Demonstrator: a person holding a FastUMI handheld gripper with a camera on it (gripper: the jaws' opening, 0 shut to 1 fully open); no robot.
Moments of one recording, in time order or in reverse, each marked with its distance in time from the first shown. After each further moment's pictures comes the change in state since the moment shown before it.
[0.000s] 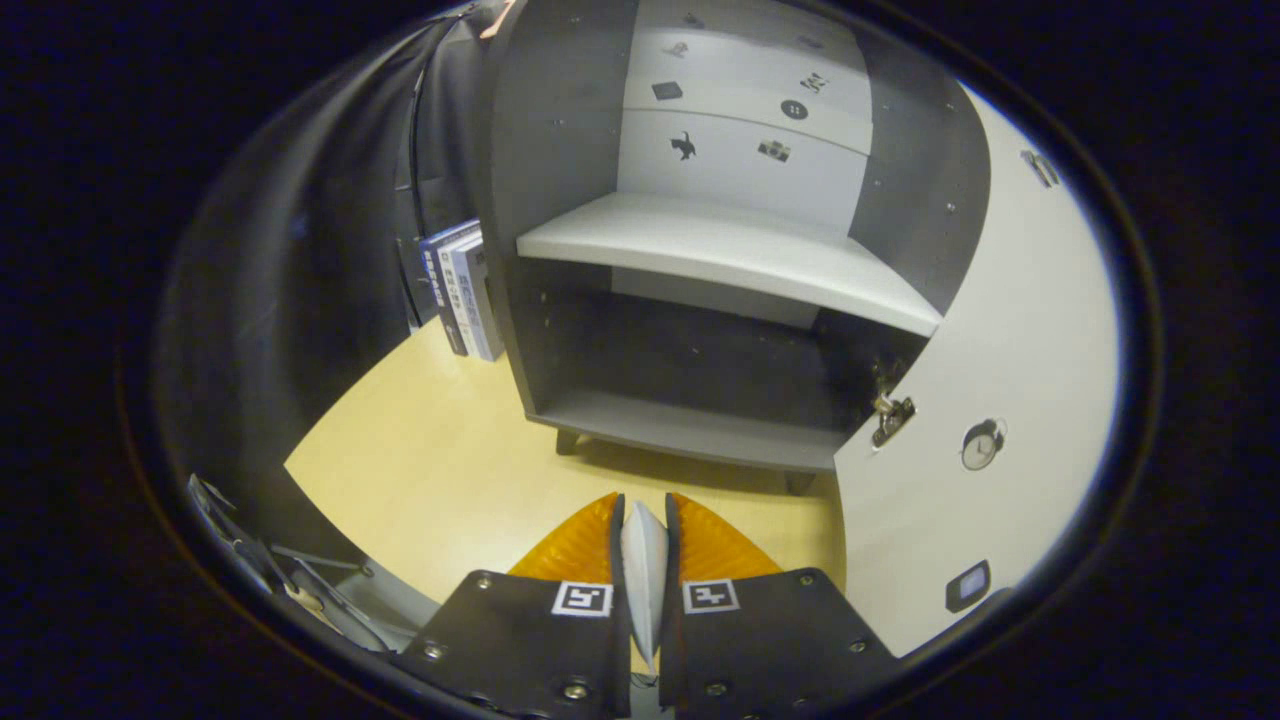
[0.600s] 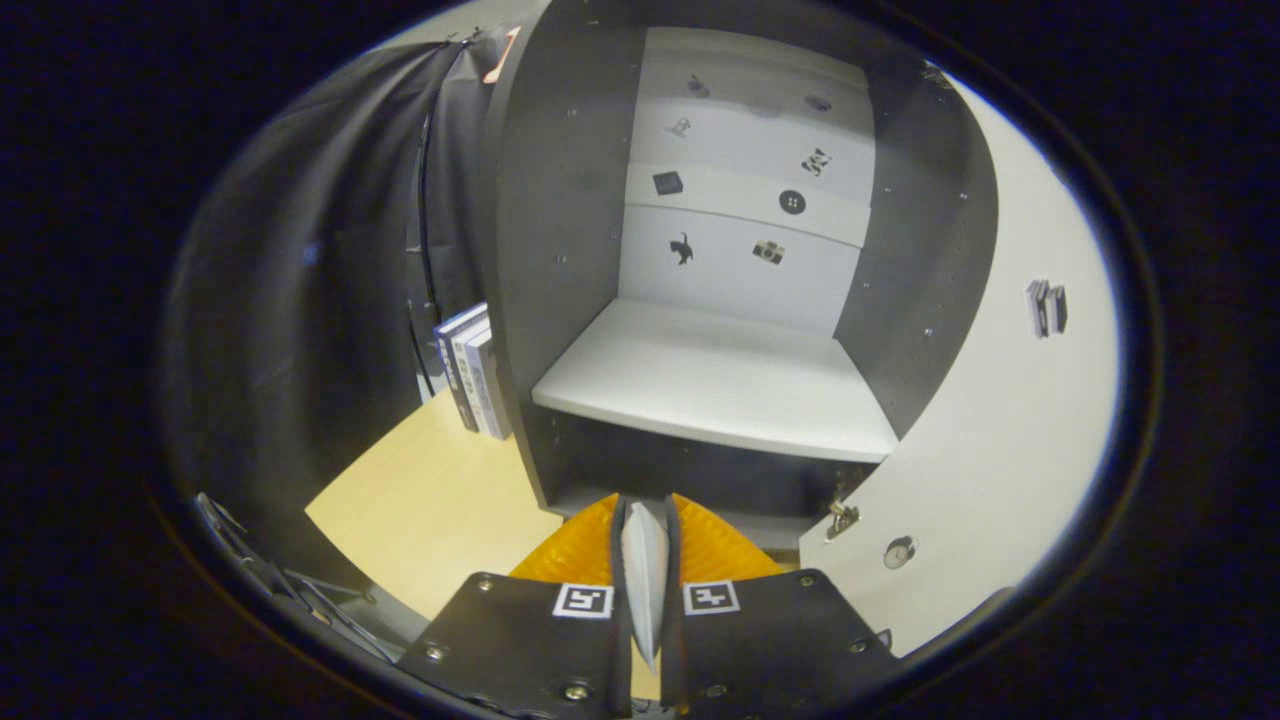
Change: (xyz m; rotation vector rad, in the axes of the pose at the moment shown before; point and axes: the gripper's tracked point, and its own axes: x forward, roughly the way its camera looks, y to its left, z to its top) arm -0.045 -0.011 0.118 0.008 -0.169 0.006
